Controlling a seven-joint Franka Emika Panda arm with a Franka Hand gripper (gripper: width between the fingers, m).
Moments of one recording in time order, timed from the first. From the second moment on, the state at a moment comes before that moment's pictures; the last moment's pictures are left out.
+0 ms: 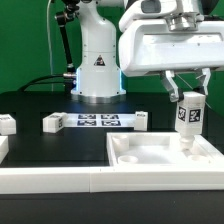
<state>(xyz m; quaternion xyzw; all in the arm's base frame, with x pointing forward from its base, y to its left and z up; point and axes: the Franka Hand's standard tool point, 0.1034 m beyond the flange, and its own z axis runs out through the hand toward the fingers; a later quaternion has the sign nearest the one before) 0.608 0.100 0.121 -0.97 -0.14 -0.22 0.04</state>
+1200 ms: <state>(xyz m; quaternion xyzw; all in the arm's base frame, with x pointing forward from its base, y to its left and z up) 0.624 0.116 0.103 -0.97 -0.15 -0.20 0.04</state>
